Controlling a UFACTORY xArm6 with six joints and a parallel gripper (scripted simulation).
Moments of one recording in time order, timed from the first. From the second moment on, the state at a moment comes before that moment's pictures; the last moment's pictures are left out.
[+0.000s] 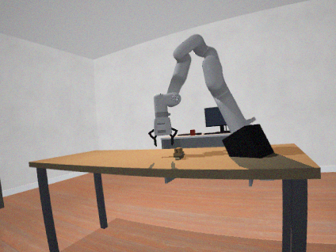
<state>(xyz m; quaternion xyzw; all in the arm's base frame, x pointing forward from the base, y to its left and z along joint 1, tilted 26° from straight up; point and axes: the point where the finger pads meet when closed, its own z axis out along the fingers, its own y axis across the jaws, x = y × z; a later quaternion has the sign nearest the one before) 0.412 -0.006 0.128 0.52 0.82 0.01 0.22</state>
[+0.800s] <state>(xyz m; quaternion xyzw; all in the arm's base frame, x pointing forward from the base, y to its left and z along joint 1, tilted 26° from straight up) 0.411 -0.031 0.134 0.67 0.71 0.05 0.21</state>
